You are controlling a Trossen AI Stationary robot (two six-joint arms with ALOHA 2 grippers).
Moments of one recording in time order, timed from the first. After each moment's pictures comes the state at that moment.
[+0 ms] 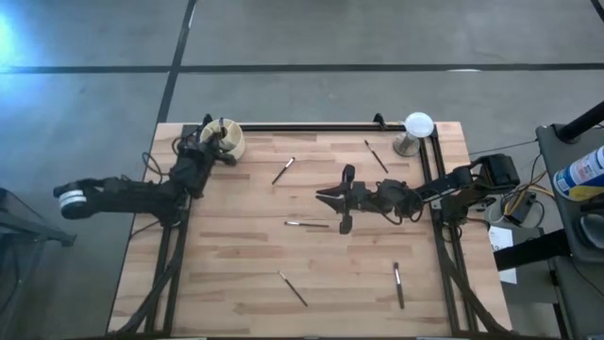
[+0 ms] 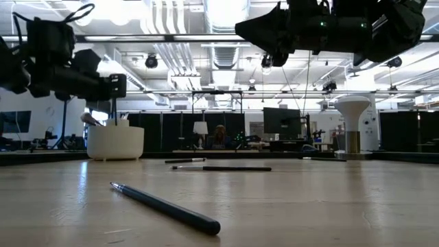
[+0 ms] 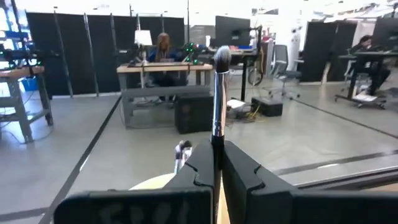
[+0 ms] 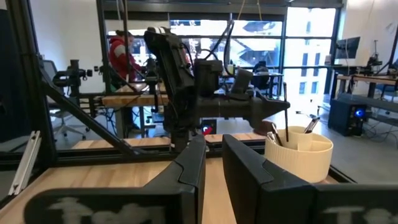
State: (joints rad) left arm 0.52 0.98 0.01 1.11 -0.80 0.05; right arm 0.06 1.55 0.54 1.16 0.16 0.02
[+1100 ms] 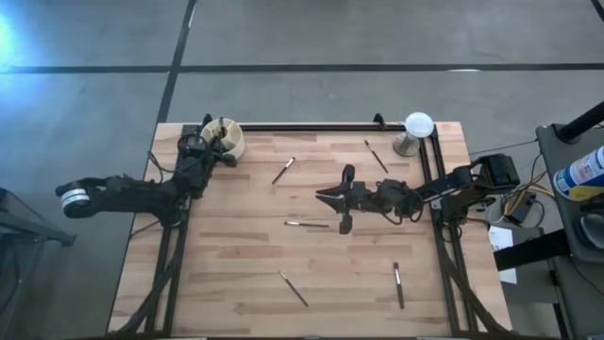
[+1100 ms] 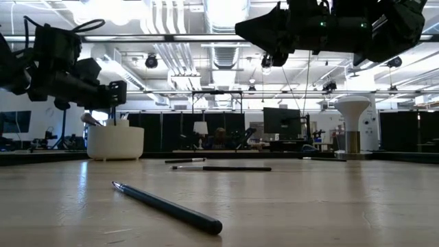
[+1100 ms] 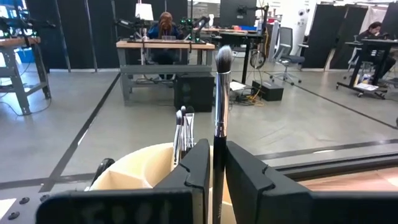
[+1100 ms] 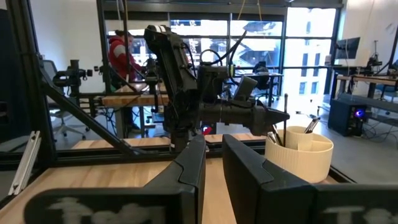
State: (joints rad) left arm 0.55 1.01 0.01 1.01 -0.79 -0.10; right arm 0.06 1.55 0.54 1.16 0.16 0.01
